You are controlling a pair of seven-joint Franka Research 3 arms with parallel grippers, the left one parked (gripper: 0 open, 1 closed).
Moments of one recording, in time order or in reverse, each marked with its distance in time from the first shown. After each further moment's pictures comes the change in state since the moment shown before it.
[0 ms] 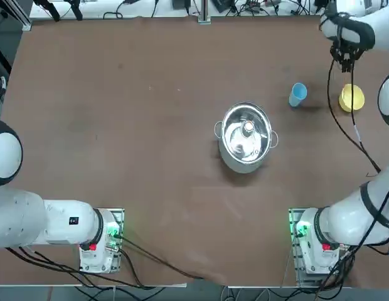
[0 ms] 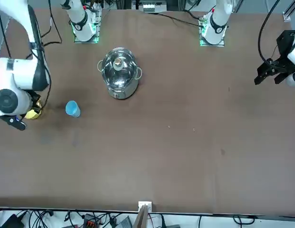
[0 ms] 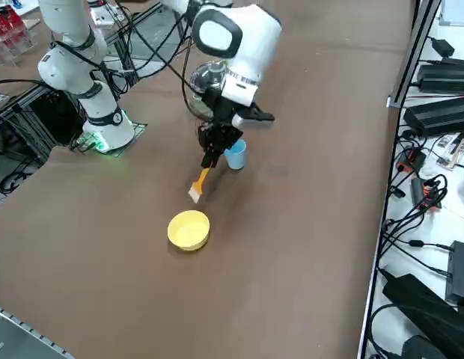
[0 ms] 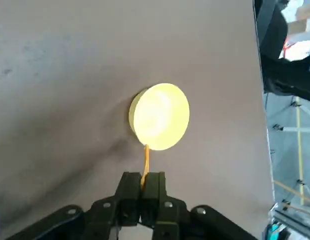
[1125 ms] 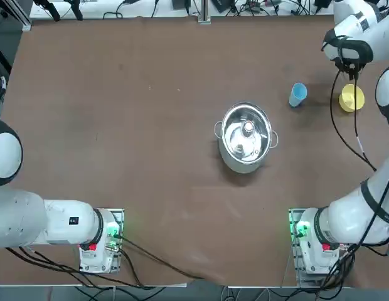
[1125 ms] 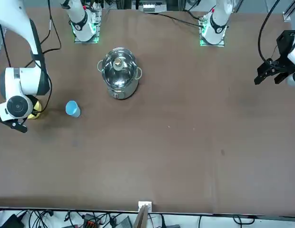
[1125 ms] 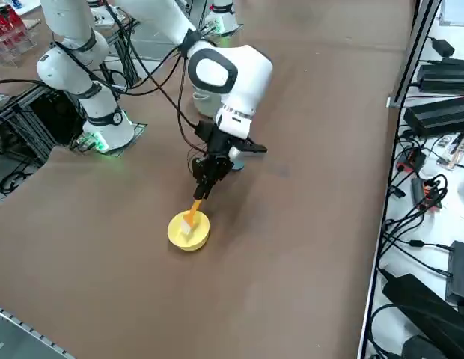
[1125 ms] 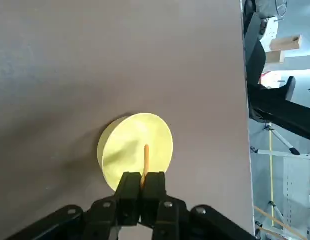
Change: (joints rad) arm -0.079 0.086 -0.001 -0.053 -0.149 0.164 0.000
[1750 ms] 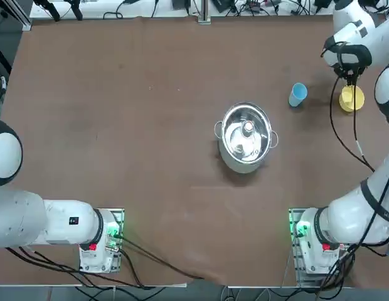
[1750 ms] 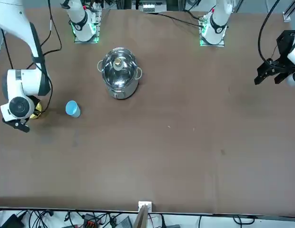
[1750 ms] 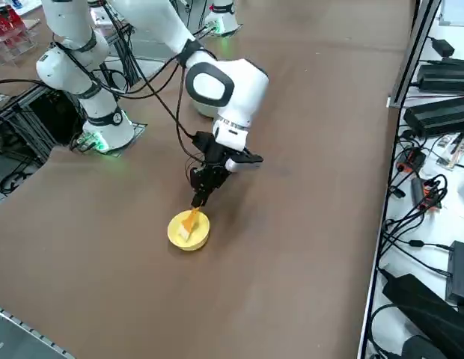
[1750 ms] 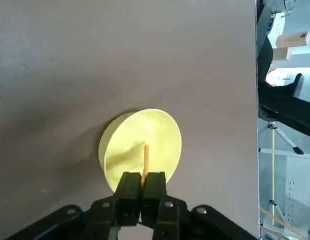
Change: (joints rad) arm -0.014 0.028 0.000 -0.019 0.000 0.028 0.000
